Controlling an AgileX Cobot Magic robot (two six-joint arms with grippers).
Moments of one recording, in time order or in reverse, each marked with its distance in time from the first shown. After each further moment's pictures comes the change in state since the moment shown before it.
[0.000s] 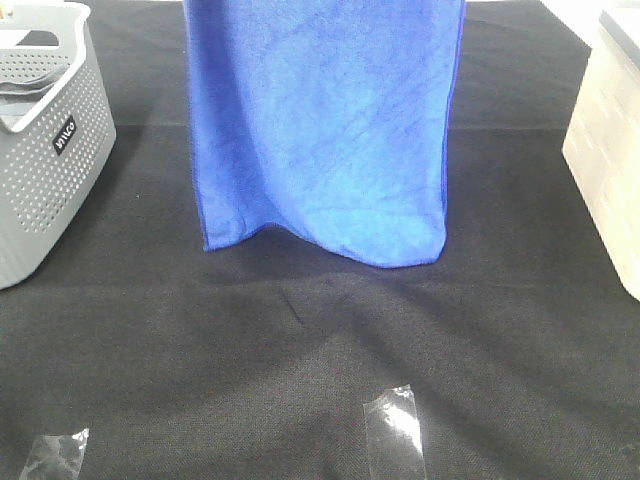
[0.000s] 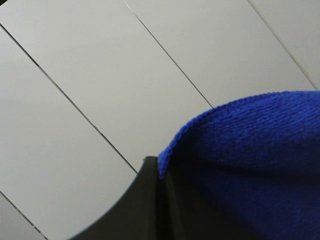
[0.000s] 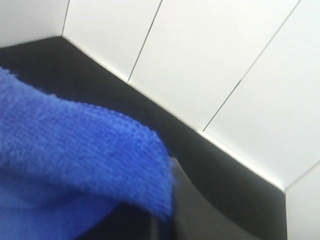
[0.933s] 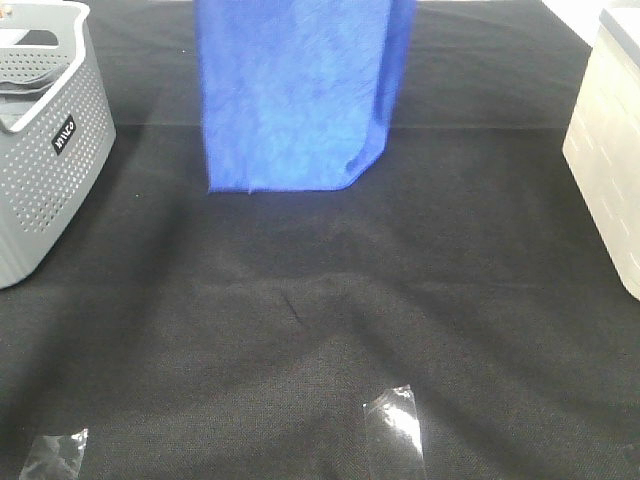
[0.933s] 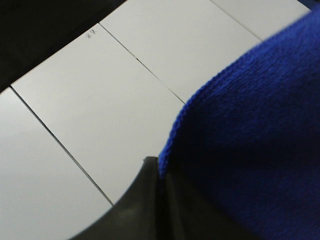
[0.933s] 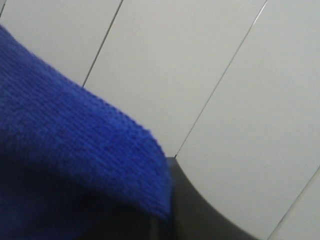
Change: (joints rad) left arm 0.258 0.743 -0.882 -0.169 -0.449 0.201; right arm -0.105 0.329 -0.161 -0.041 -0.550 -0.006
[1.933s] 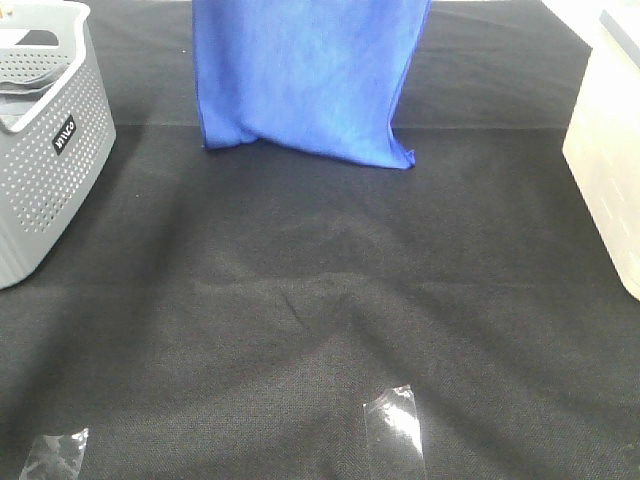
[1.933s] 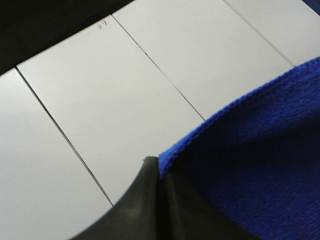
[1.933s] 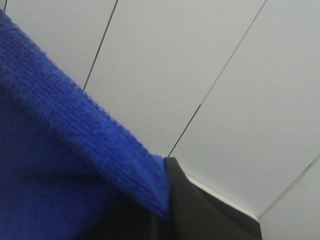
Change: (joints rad) left arm -0.003 0.072 -0.082 -0.029 0.058 -0.083; right arm -0.004 0.000 -0.015 0.028 0.248 0.000
